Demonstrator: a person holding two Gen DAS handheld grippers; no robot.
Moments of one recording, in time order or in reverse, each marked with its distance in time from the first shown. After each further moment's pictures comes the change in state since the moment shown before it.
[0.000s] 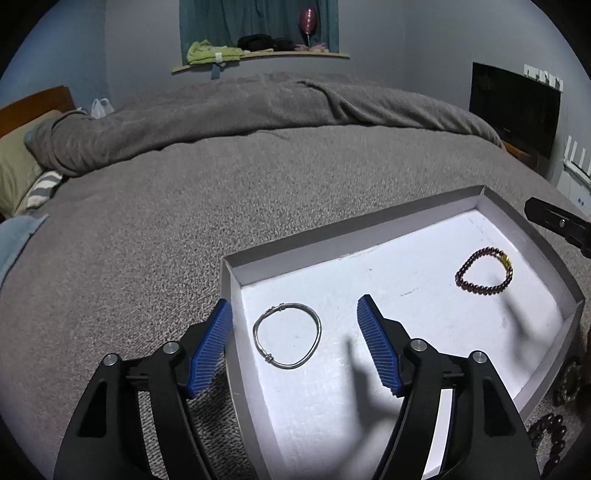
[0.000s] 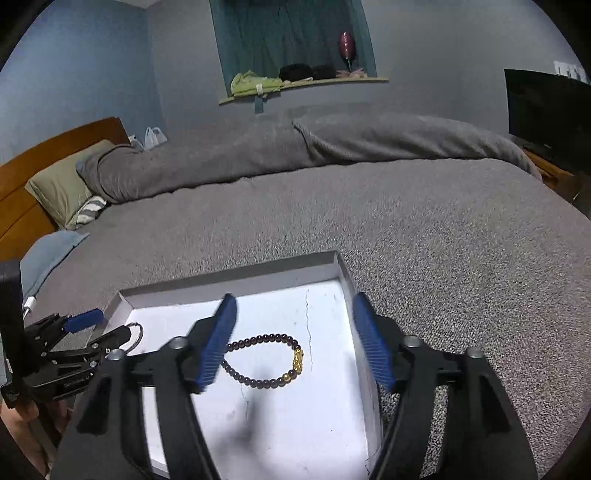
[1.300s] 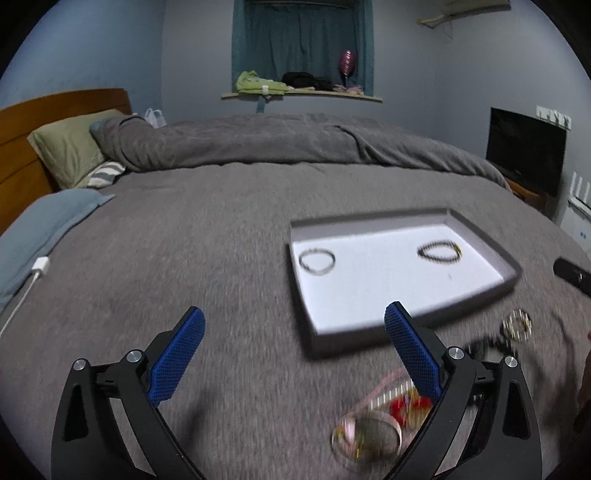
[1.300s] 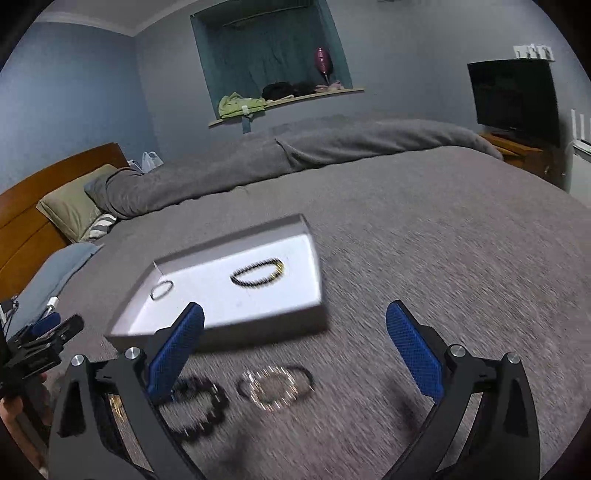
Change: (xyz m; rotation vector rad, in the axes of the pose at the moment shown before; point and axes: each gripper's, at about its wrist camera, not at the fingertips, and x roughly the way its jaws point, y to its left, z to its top) left arm -0.140 -0.003 -0.086 -0.108 -0.139 0.097; right arm -0.140 -0.026 -0.086 0.087 -0.054 -0.024
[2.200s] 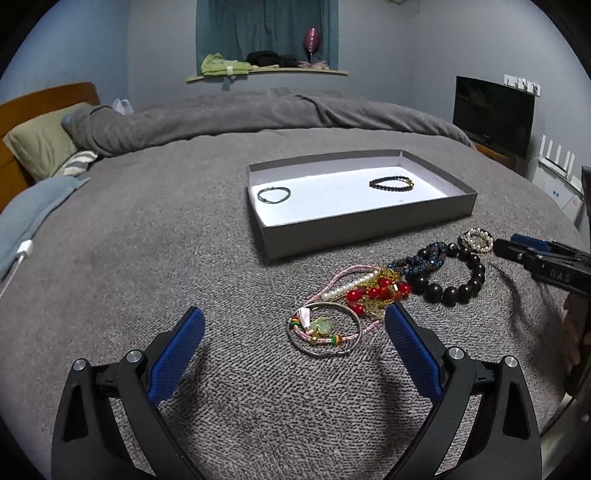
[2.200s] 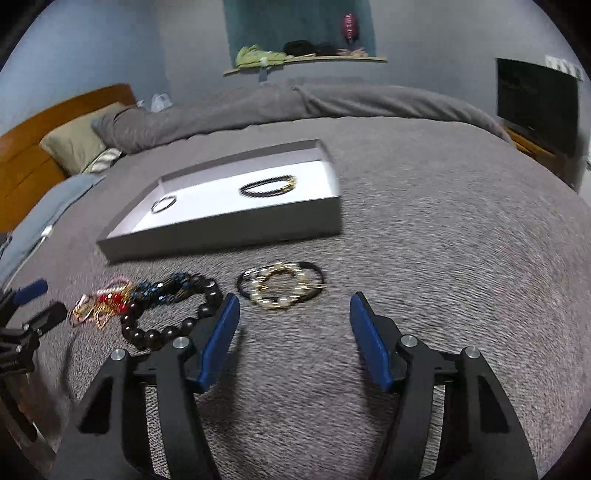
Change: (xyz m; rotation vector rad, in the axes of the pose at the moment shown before) left arm -0.025 -0.019 -0.056 0.073 0.084 -0.099; right arm 0.016 0.028 -0.052 -0.170 0.186 0.007
